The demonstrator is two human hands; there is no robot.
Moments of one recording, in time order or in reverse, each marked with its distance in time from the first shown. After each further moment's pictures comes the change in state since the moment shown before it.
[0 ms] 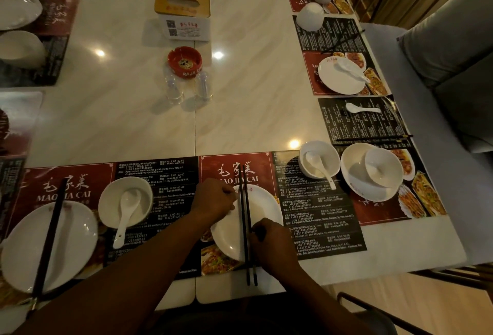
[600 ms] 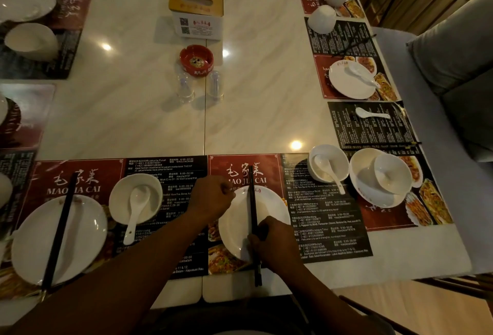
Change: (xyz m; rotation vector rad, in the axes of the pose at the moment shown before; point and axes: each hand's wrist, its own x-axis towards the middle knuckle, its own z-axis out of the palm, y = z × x) left_hand 0.006 -0.014 -0.021 0.211 0.109 0.164; right_hand 0.006 -0.014 0.003 -0.054 -0.038 0.035
